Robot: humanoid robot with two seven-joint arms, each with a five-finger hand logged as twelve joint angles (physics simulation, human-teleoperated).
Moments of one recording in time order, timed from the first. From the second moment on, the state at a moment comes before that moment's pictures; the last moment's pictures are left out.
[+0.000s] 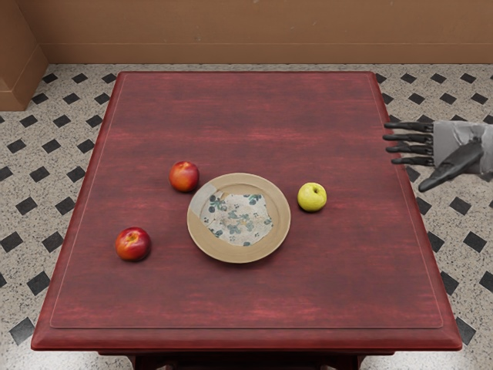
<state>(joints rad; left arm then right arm) 0.00 0.00 0.41 -0.15 -0.04 -0.04 0.12 0.90 -0.99 0.40 1.17 0.03 0.61 -0.32</state>
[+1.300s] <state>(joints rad) 0.00 0.00 0.41 -0.15 -0.04 -0.04 0.12 0.78 -0.51 0.40 1.54 -1.22 -0.19 -0.61</state>
